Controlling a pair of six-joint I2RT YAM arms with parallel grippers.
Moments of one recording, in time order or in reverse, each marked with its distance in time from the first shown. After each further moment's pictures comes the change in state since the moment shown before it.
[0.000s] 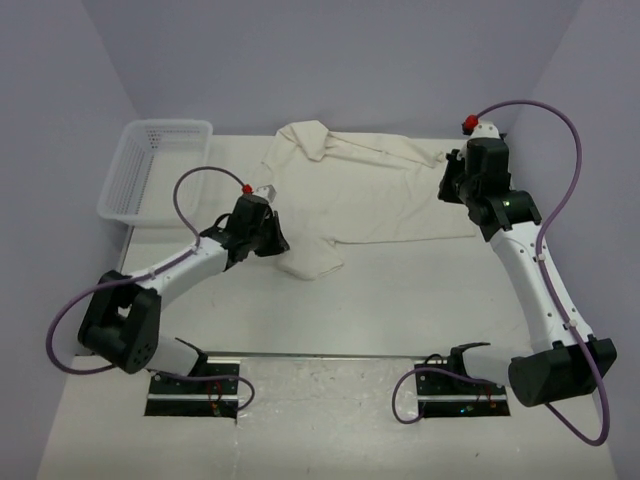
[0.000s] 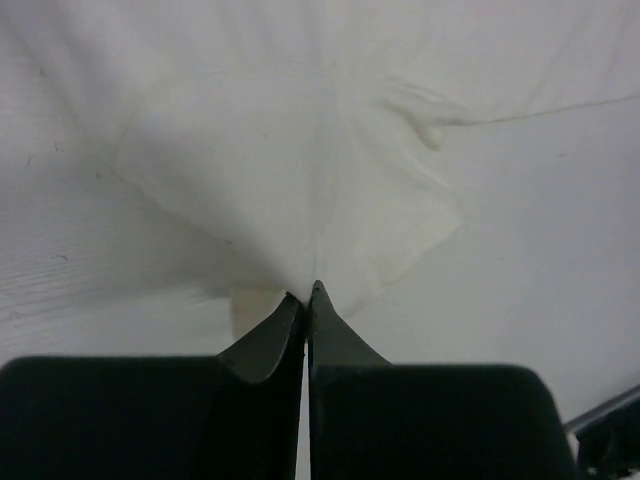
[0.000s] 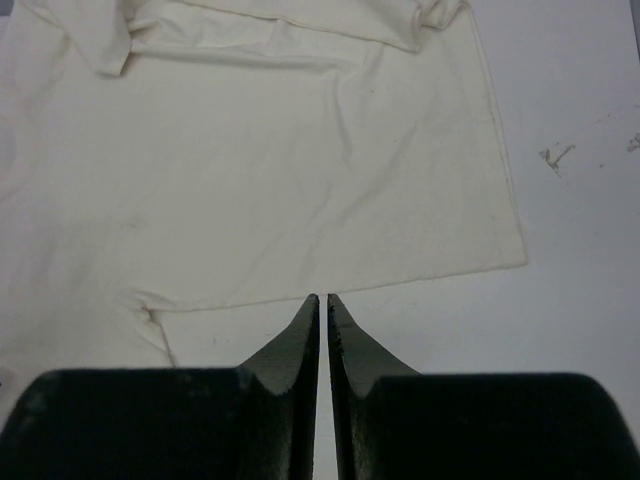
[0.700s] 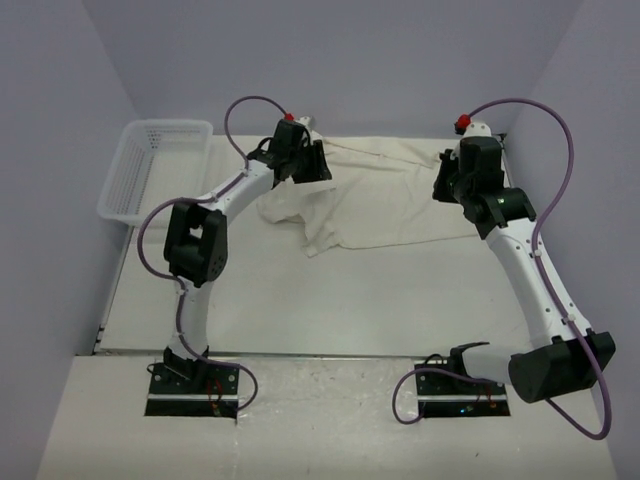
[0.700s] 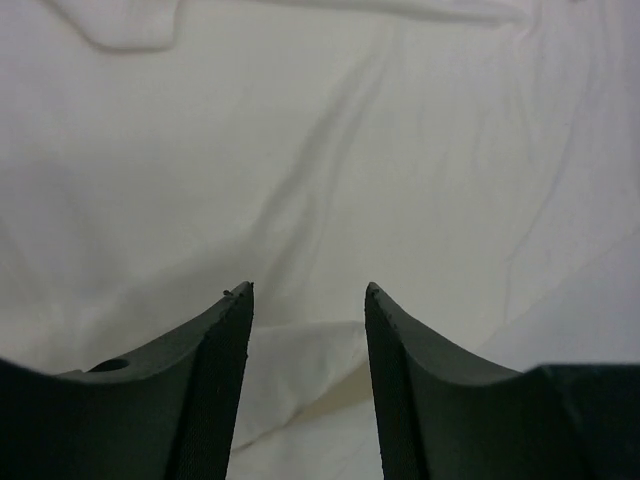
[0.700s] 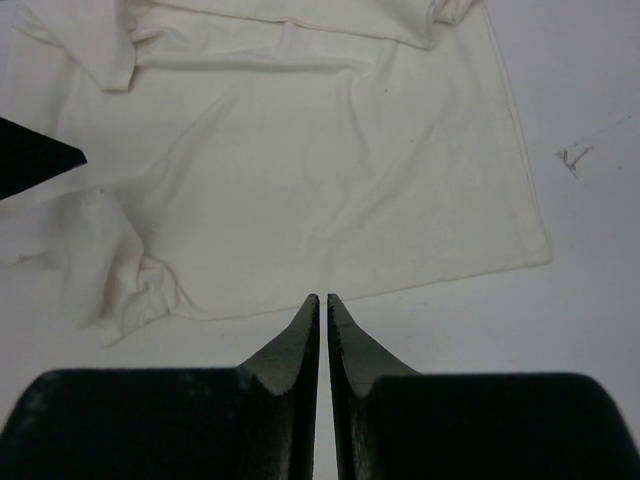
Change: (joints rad) left arm 0.031 0.630 0.958 -0.151 0.114 0.095; right arm 0.031 0.023 0.012 -0.003 0.003 0.004
